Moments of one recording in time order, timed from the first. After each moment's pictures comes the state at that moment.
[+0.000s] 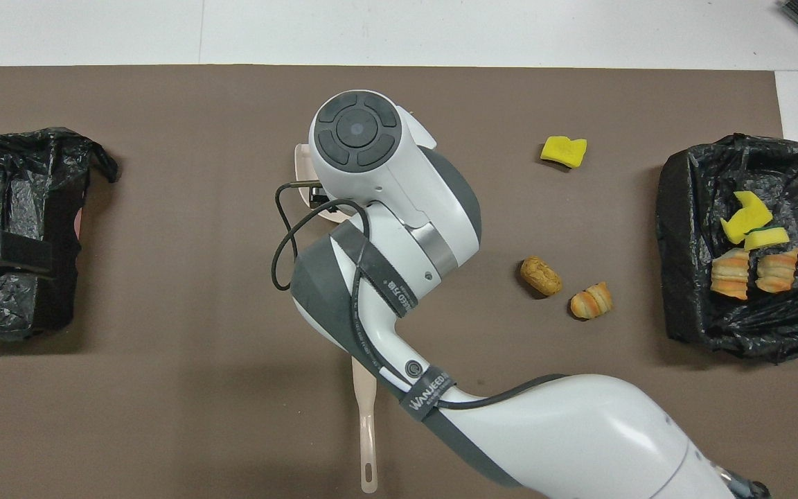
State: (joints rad) left arm 0.07 -0.12 -0.13 -1.66 -0.03 1.49 -0.13; right arm 0.52 0.70 0.14 -0.97 -0.12 1.75 0.68
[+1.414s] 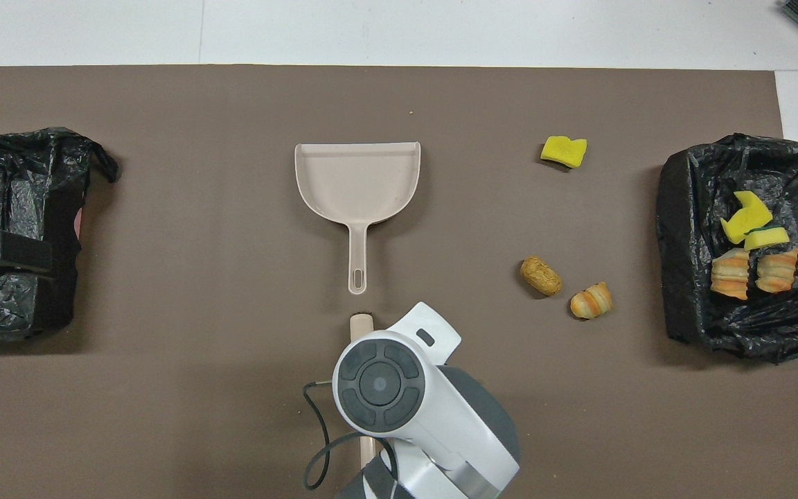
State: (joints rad) left arm 0.07 -0.12 -0.13 -1.66 -0.03 1.49 -0.13; right arm 0.65 0.09 0.15 -1.98 0.02 1.99 0.79
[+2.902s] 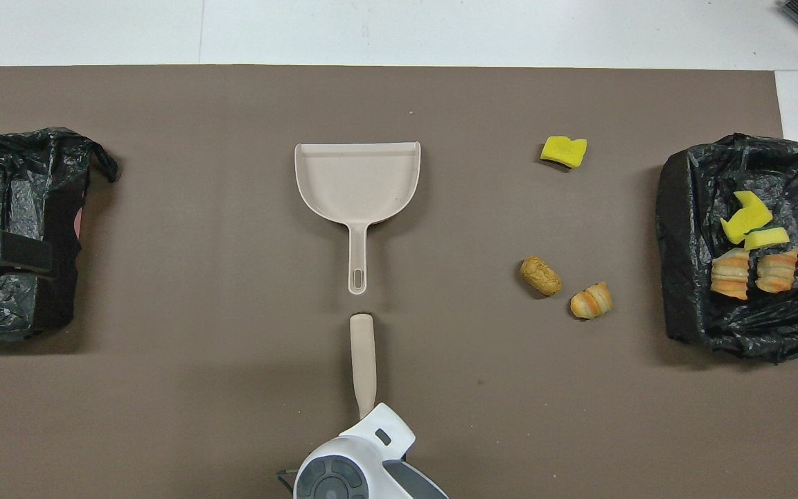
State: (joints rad) left arm 0.07 -0.12 -0.13 -1.66 -0.03 1.49 -0.13; right arm 0.86 0.10 0.15 -2.19 0.12 2.19 0.95
